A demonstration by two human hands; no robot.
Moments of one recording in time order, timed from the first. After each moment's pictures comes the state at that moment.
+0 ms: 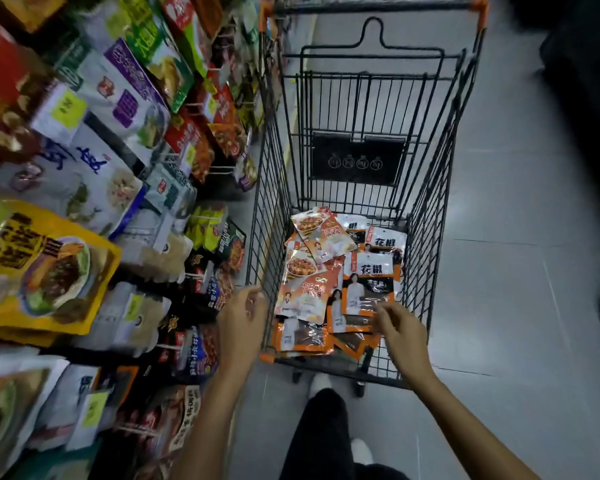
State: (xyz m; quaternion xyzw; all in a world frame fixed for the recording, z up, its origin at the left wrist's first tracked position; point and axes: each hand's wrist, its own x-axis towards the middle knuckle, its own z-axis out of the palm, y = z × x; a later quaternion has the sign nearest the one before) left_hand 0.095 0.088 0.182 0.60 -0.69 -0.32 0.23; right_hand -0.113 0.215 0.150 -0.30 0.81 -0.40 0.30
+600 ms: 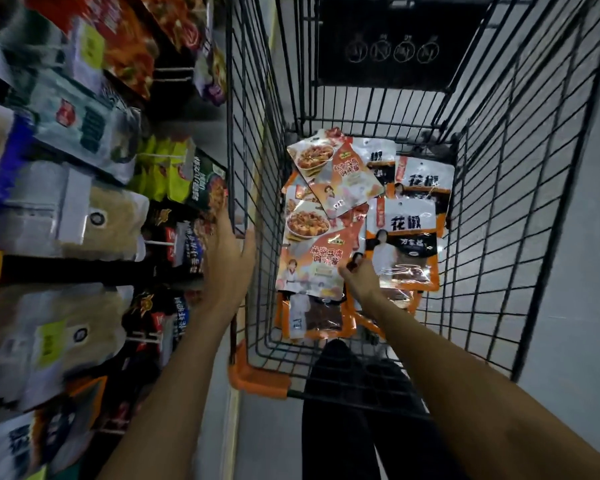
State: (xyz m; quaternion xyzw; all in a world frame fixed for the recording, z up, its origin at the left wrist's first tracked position) left_hand 0.062 -0.062 0.054 0.60 -0.73 -0.31 0.11; right_hand -0.101 0.059 -0.065 -0.15 0.81 -0.27 0.50
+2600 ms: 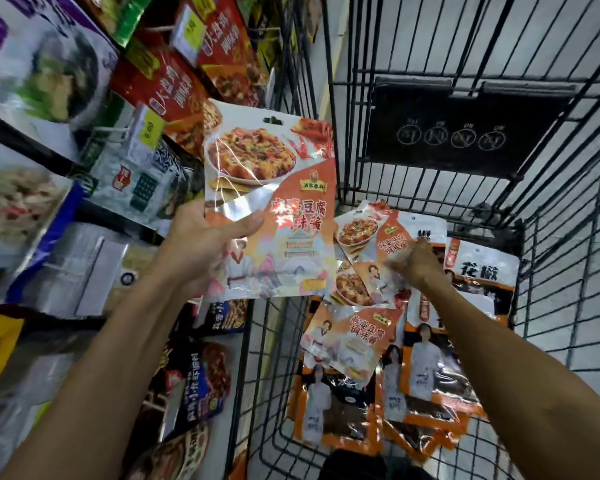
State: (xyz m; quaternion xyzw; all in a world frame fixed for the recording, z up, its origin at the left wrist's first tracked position) left_hand 0.023 -0.187 0.133 0.60 -0.49 -0.59 0.22; right_hand -0.248 -0.093 -0.134 -0.32 0.85 -0.09 0.40
